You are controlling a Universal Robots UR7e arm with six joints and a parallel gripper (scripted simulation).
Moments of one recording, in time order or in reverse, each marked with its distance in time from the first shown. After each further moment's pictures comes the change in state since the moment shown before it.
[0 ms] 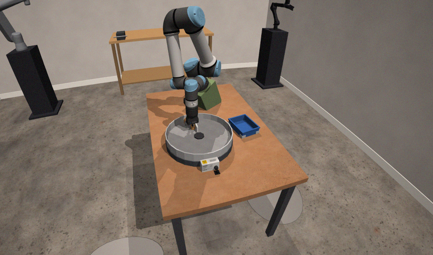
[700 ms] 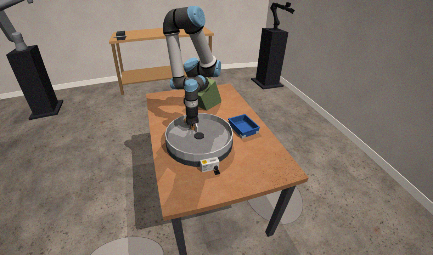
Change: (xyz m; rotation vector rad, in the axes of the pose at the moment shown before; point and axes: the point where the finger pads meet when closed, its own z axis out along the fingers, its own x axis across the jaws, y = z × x) arm 0.000 0.000 0.000 0.000 0.000 0.000
